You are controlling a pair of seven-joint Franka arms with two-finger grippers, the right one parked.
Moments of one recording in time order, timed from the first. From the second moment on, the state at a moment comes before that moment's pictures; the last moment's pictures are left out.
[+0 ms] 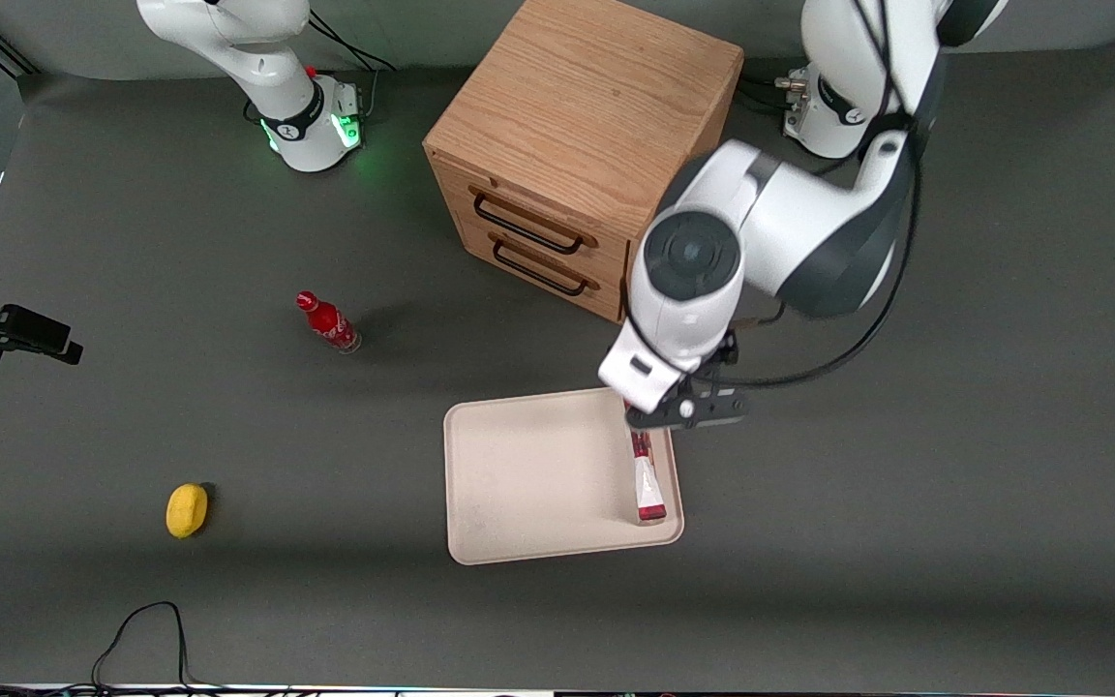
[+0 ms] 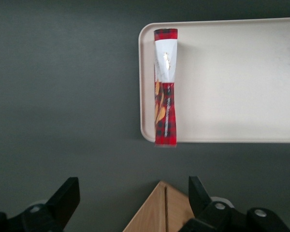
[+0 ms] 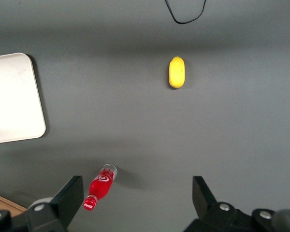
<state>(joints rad) -0.57 0.60 -0.04 -1.01 0.04 1.53 -0.70</state>
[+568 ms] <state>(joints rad) -0.42 0.22 -0.01 -1.29 0.04 1.40 -0.49</state>
